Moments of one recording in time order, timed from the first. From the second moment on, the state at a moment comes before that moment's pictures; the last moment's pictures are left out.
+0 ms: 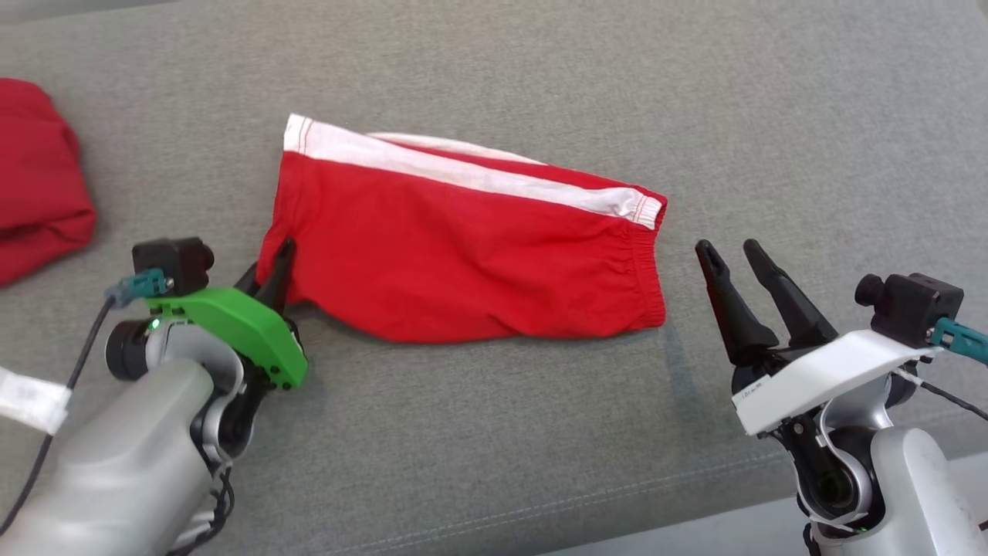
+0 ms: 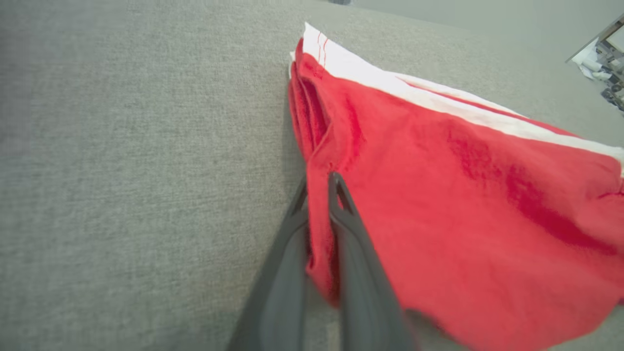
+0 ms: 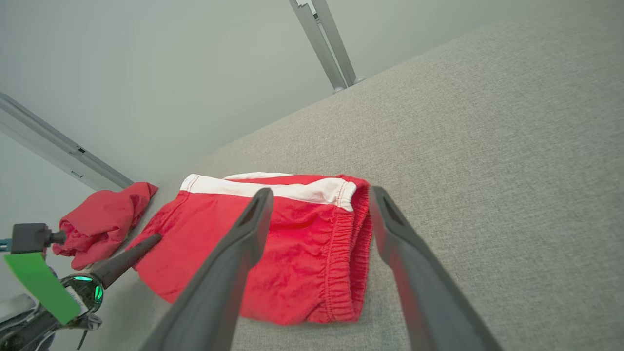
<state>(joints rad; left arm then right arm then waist) -0.77 0.49 -1.06 0.62 -1.28 0.05 -0.24 -0.15 -0.05 0.07 -0.13 0.56 0.13 0.17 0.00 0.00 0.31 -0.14</state>
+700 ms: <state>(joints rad) -0.32 0.45 -0.78 0.19 -1.12 0.31 -0.26 -0.16 -0.08 0.02 -0.04 0.49 0.13 0.26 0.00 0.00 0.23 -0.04</state>
